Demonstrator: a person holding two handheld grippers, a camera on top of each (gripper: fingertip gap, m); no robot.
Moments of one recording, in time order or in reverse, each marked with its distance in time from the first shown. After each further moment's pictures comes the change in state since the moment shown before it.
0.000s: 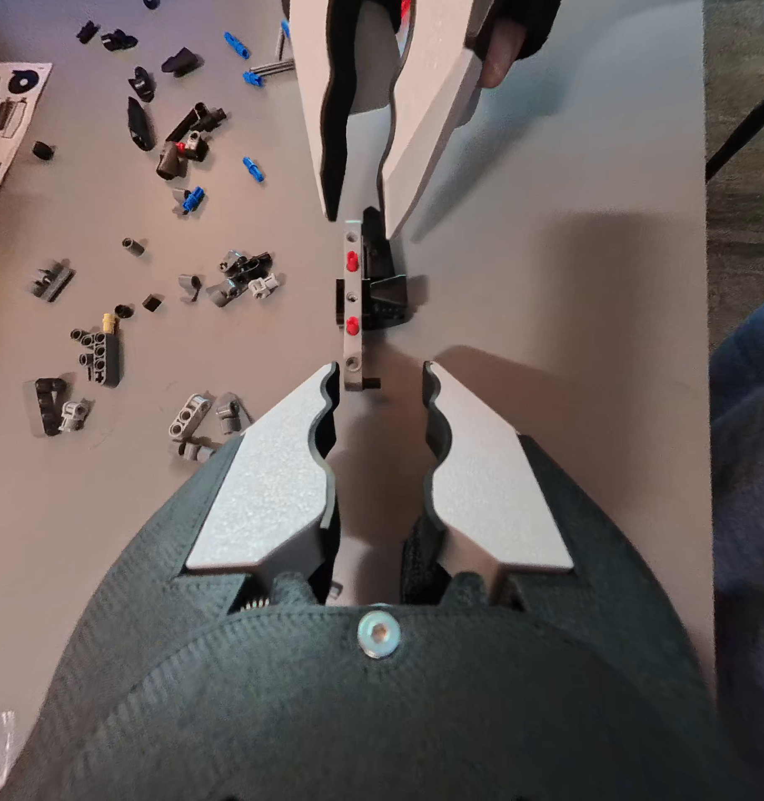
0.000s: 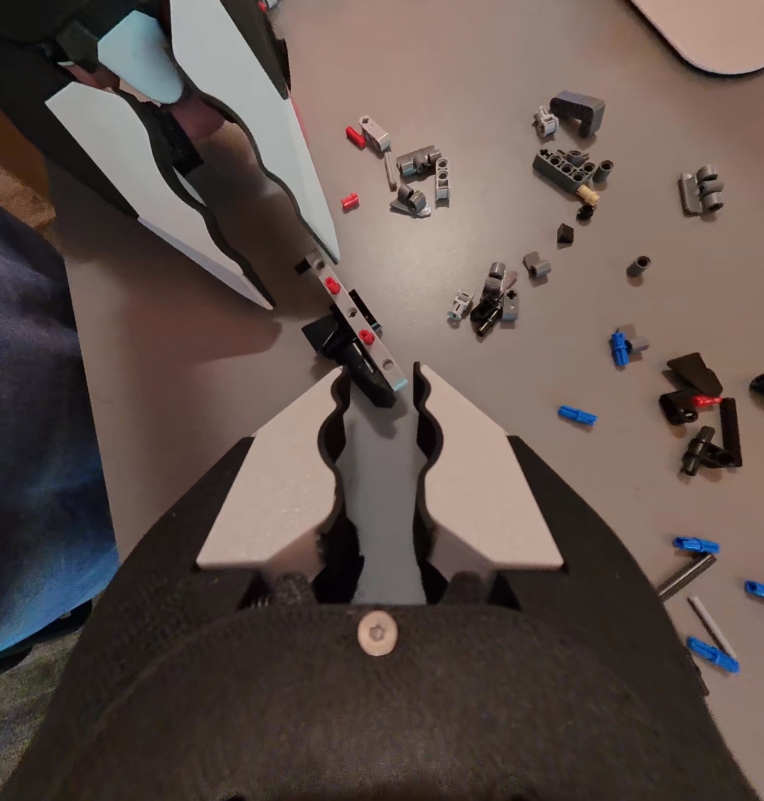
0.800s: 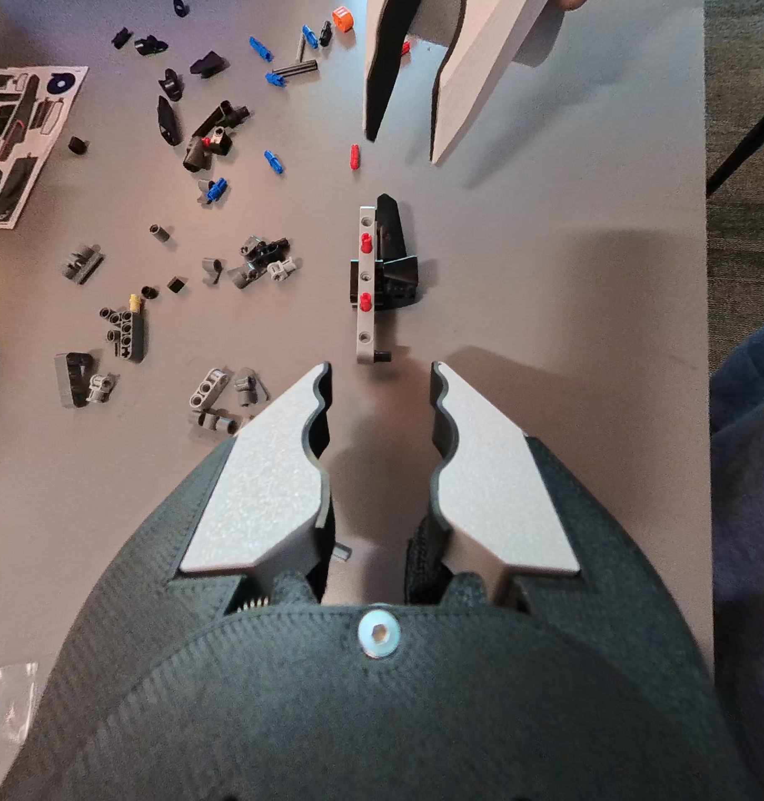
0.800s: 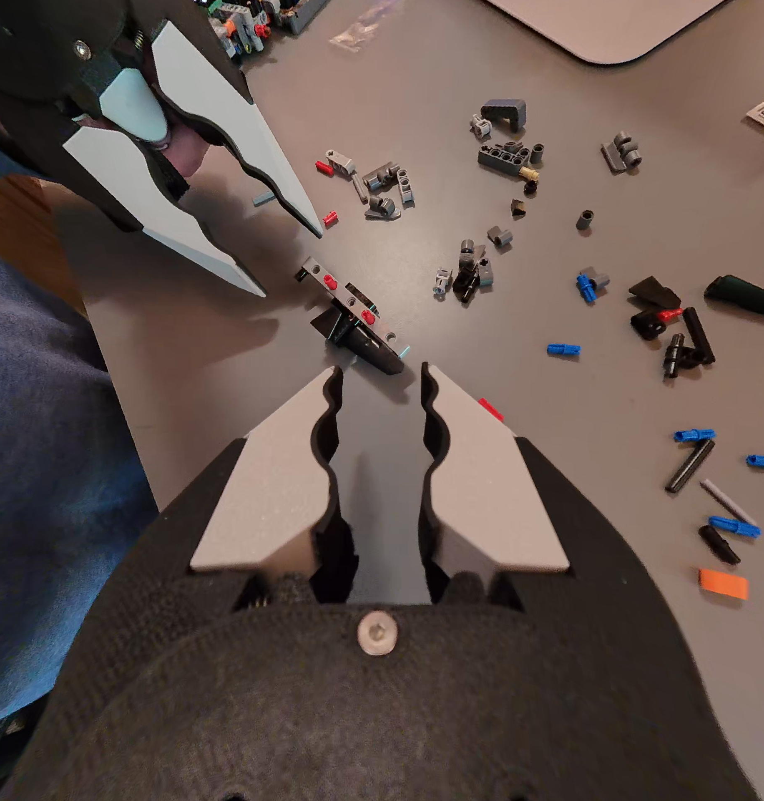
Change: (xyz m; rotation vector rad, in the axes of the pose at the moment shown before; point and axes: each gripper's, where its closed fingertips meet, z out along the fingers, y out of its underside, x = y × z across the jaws) left arm -0.005 0.006 -0.014 0.021 -0.026 -0.005; right arm -0.005 0.004 -0.027 0.097 0.107 0.158
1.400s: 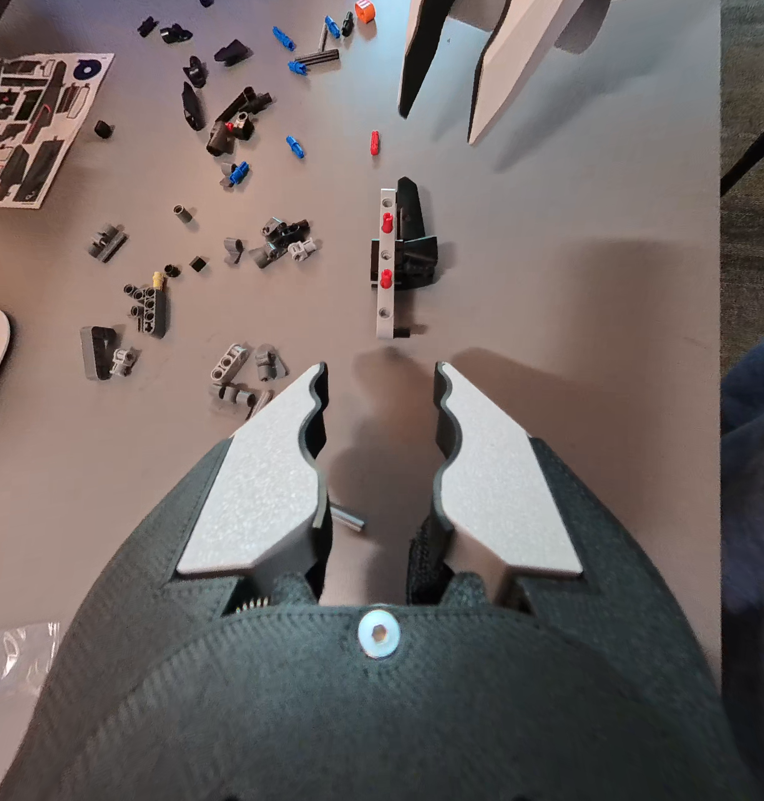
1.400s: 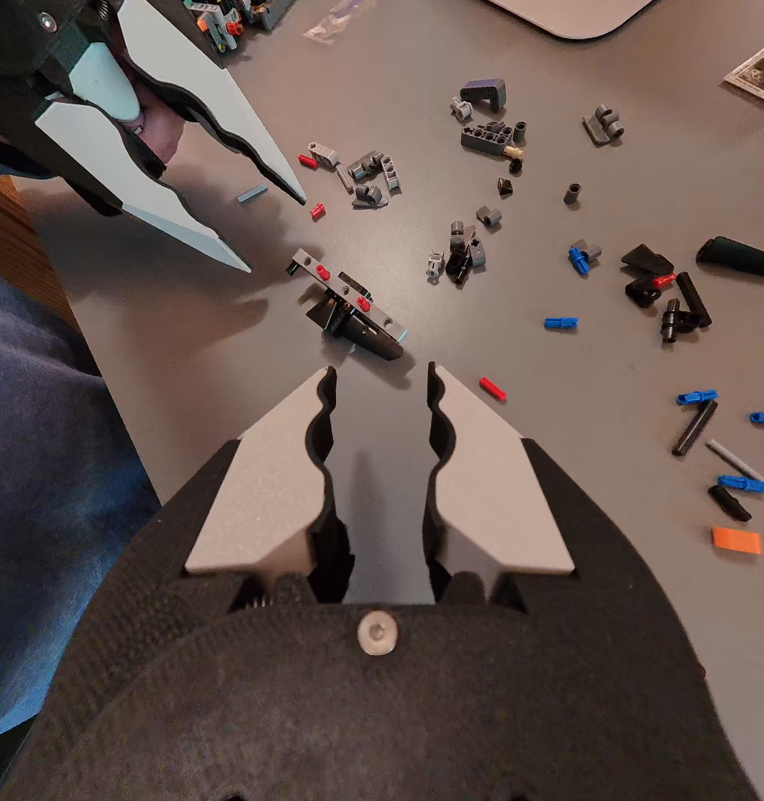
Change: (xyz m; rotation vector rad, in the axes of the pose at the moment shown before) left arm -0.008 0.008 -0.010 0.003 -0.017 -0.016; right arm 0.000 0.007 -0.003 -0.002 0.049 0.053
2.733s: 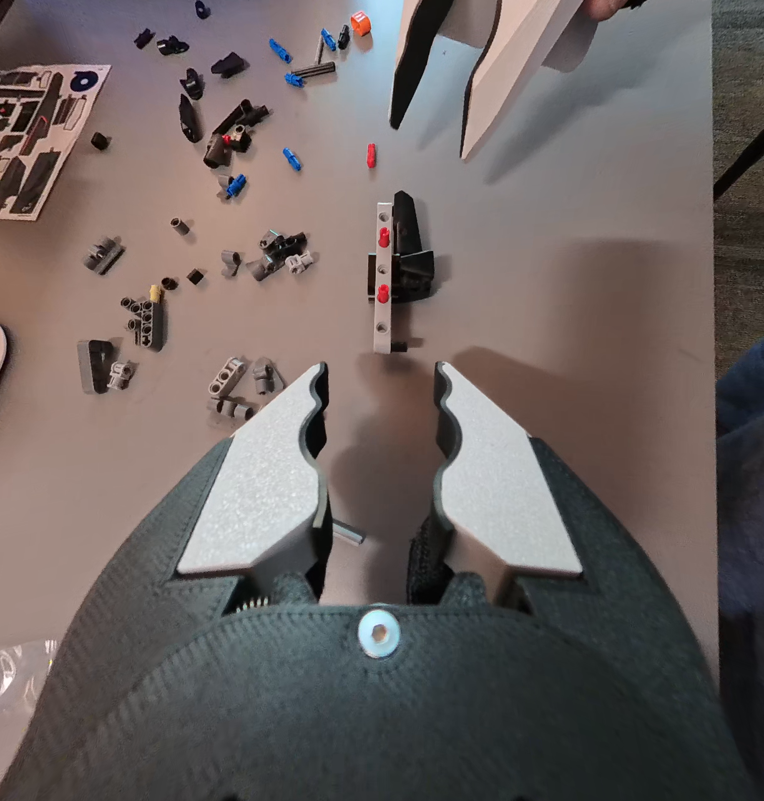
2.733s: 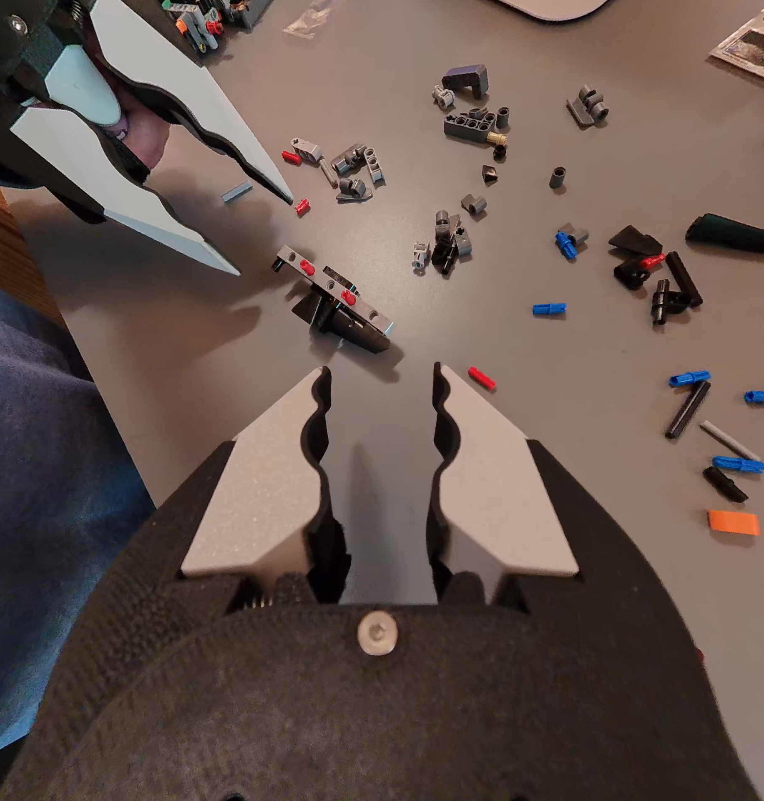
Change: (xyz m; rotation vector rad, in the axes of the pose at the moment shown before) left arm 0.001 -0.006 0.003 0.005 0.007 0.002; right arm 0.007 0.004 0.000 -0.003 0.010 0.037
